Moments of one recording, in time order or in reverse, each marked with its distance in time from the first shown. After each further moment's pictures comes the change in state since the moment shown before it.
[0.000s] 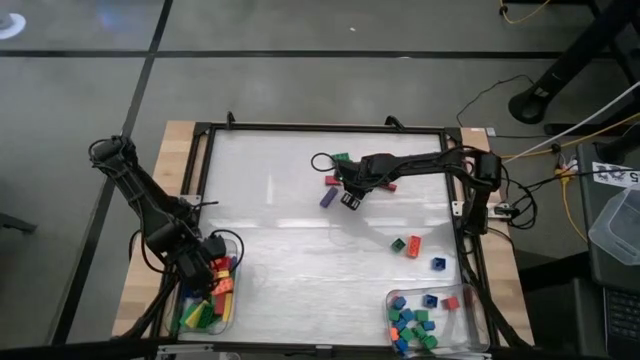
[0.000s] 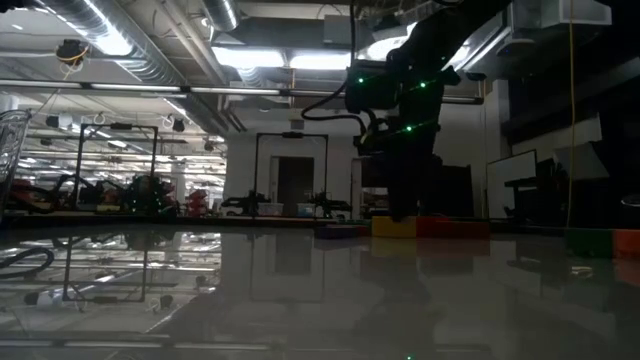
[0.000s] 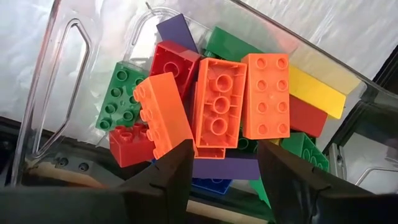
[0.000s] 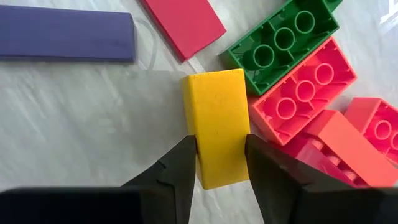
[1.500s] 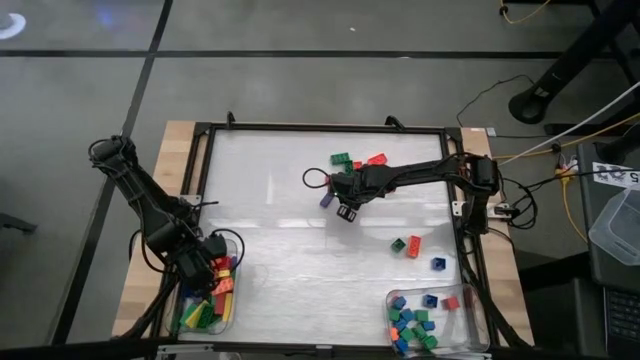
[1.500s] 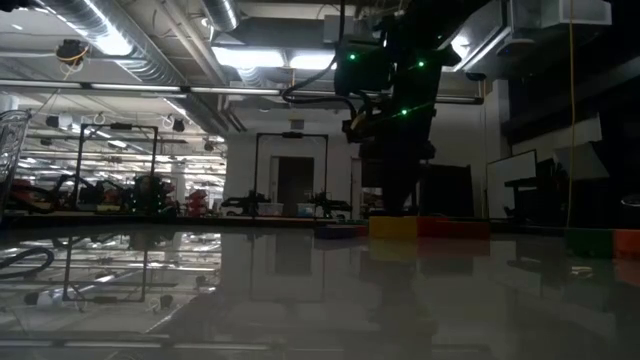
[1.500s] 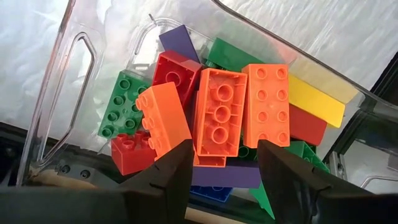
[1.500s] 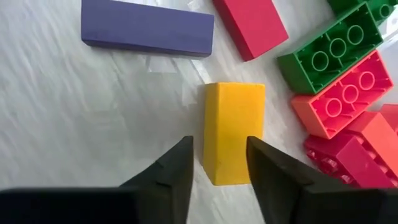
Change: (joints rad) left arm 0.002 0.000 0.000 0.003 -0.030 -0.002; right arm 0.118 0.010 0.087 -0.068 0.042 0.039
